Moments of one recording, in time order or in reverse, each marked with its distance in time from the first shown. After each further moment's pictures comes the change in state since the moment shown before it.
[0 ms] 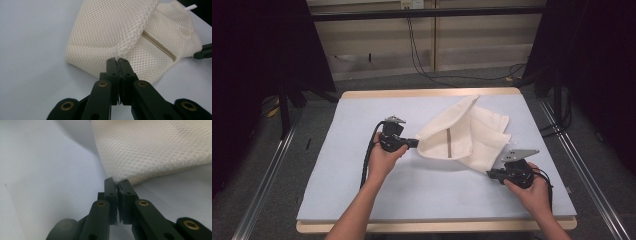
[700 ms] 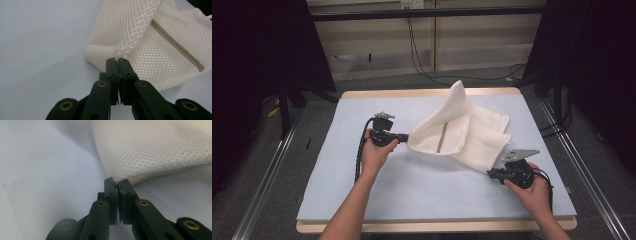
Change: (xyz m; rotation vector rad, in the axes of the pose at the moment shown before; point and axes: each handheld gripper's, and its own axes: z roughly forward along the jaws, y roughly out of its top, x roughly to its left) left arm 0.034 0.000 -0.005 -0.019 0.056 -0.060; right arm 0.000 0.000 0.000 -0.003 -0.008 -0.008
